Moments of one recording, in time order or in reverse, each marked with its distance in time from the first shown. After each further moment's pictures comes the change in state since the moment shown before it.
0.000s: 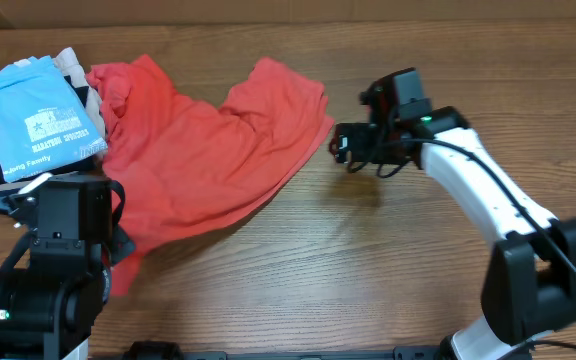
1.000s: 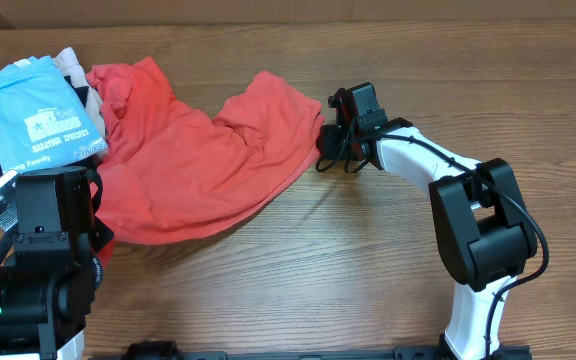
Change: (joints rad) left arm 0.103 0.009 0.000 0.072 -0.087 0.016; right arm 0.052 0.291 0.001 0.379 0.065 0.047
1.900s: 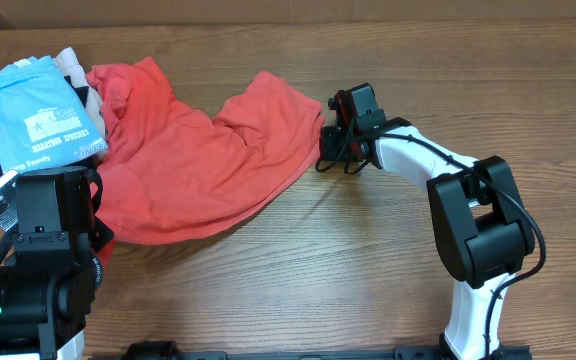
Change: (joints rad) left arm 0.000 0.000 0.000 0.001 0.000 0.000; right arm -0.009 0.014 0.024 -0.079 0.009 0.002
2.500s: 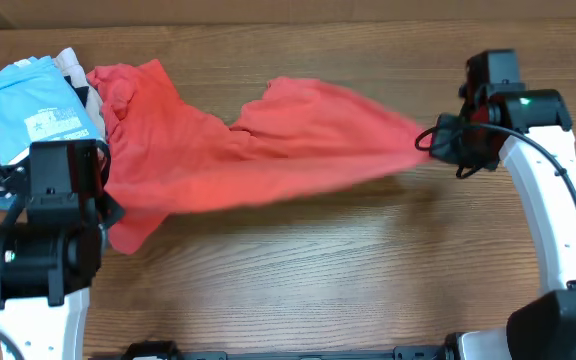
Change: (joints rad) left arm 0.000 0.123 0.000 0.059 0.089 0.043; right arm -0.304 -0.465 0.129 -0.851 0.209 0.003
